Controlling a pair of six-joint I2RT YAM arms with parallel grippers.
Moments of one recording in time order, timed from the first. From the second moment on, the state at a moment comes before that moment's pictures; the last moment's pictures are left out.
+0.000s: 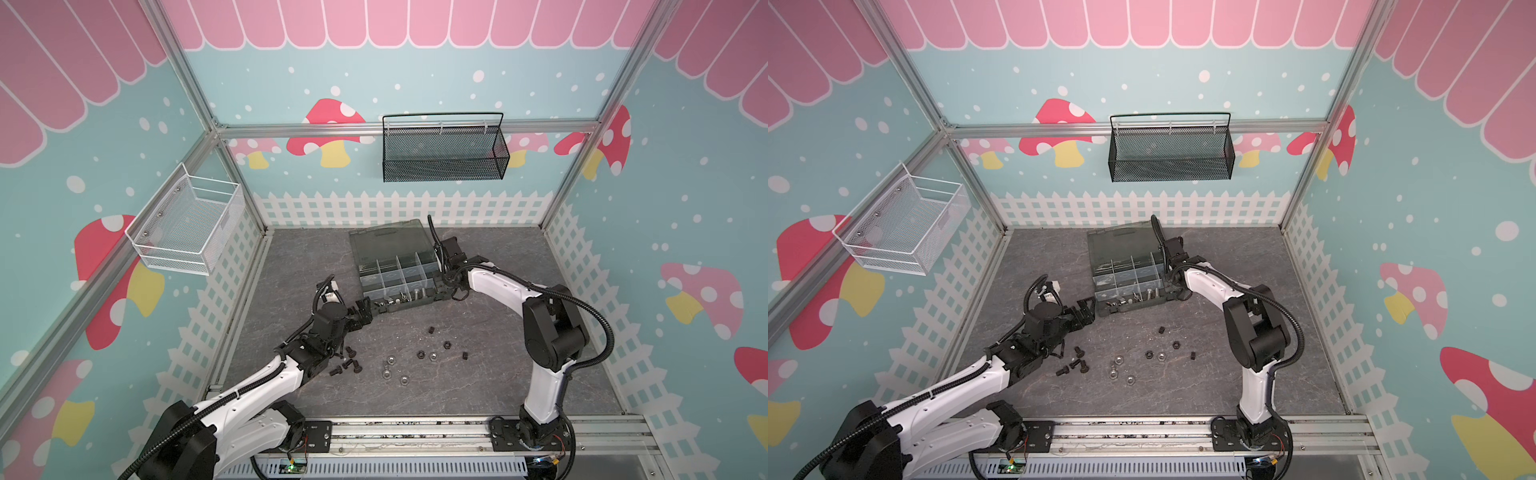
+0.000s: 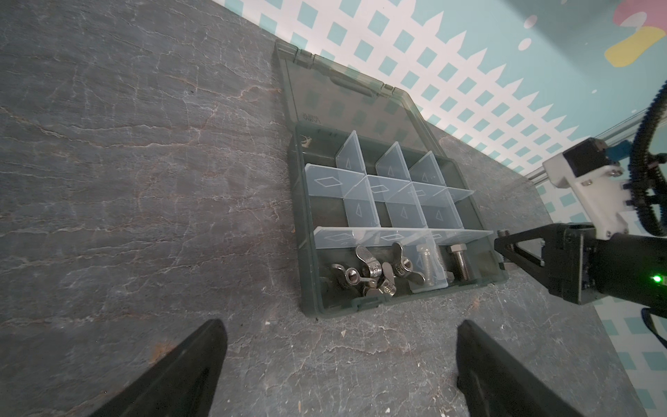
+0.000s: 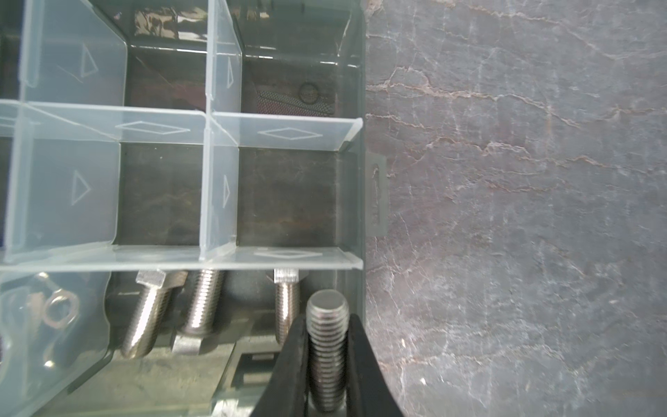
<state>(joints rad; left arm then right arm) -0.58 1.04 0.48 0.06 -0.30 -0.72 0.47 1.92 1.40 -0.53 0.22 0.11</state>
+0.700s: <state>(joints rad) -0.58 1.04 0.48 0.06 -0.30 -0.72 0.47 1.96 1.40 -0.53 0.22 0.11</state>
